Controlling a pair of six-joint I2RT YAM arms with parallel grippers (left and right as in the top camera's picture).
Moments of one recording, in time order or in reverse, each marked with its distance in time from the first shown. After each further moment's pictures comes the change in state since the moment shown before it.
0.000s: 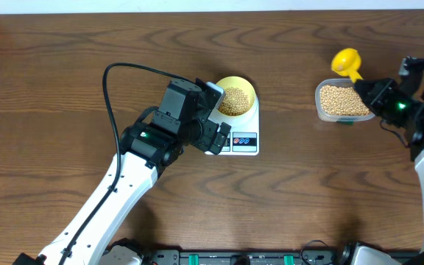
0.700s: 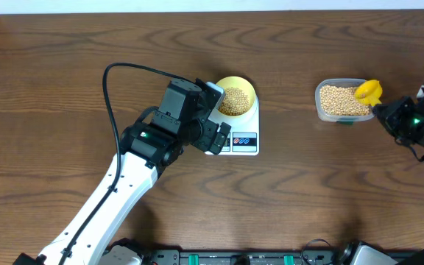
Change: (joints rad) left arm 0.000 0.000 0.000 0.000 0.000 0.000; right arm -0.124 0.000 0.000 -0.240 0.134 -0.095
